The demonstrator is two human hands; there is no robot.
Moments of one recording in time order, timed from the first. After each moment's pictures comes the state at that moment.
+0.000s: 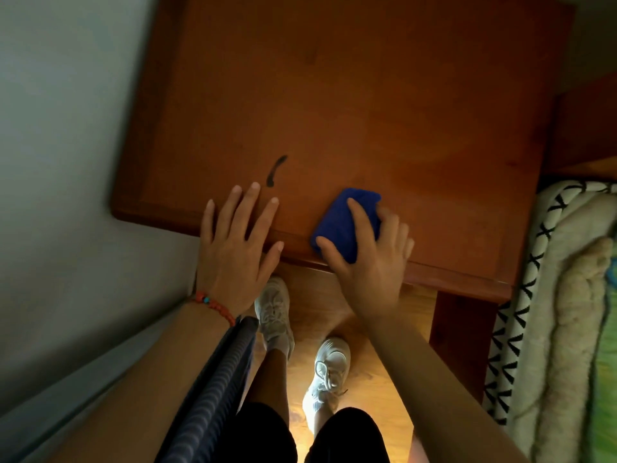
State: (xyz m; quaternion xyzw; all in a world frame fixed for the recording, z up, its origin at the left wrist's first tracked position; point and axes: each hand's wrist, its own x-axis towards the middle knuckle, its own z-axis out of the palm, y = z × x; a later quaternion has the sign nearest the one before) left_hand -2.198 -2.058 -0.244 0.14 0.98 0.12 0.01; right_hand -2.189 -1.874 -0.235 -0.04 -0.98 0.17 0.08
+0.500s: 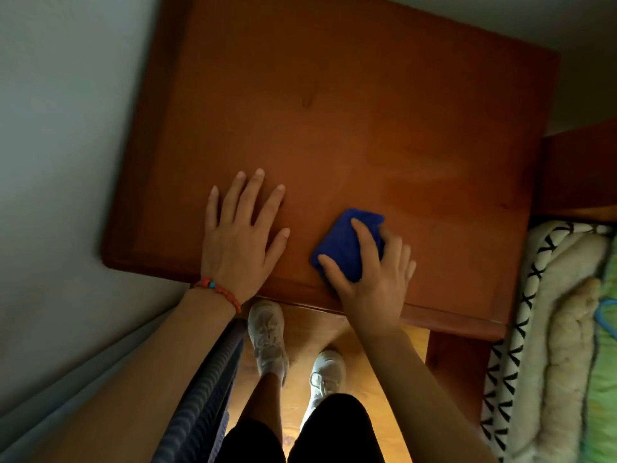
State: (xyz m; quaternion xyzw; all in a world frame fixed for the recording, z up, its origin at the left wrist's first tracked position) left_hand -2.270 -2.048 -0.242 0.14 0.98 0.13 0.02; right_hand -2.218 -1.871 -0.234 -0.07 -0.98 0.17 0.07
